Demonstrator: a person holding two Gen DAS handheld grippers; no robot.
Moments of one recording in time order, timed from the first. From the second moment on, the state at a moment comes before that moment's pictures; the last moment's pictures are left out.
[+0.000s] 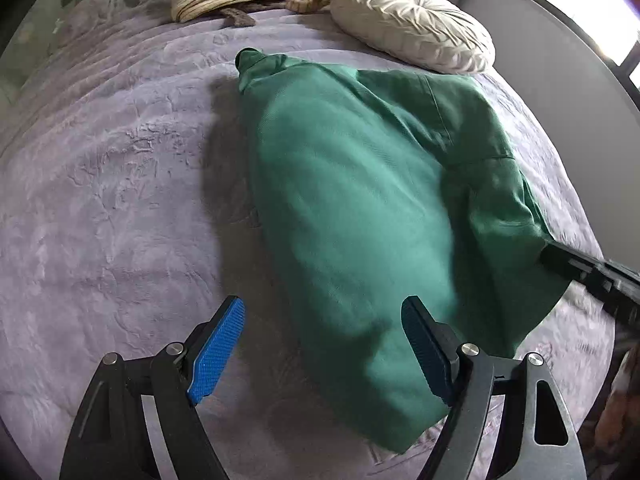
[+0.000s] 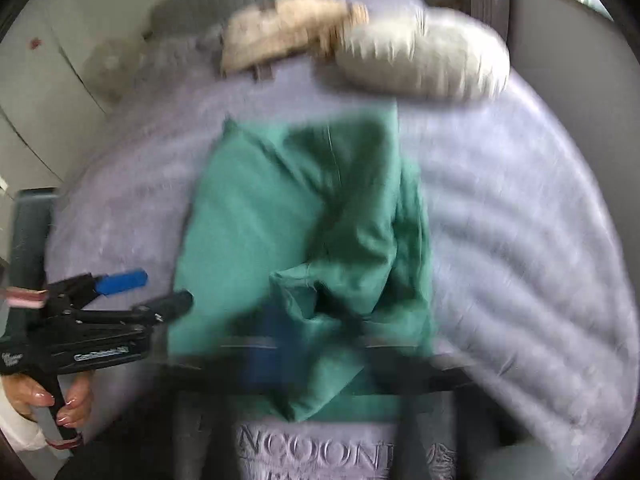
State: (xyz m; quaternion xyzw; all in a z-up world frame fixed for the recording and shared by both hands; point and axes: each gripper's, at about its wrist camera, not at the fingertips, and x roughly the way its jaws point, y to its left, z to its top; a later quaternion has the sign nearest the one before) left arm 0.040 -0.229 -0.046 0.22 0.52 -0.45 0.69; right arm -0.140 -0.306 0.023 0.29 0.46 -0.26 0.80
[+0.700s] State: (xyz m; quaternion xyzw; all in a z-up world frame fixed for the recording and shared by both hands) left arm 0.074 -0.215 -0.037 0.21 0.50 -0.42 0.72; right arm -0.248 -0.350 0.015 0.44 0.39 -0.31 0.74
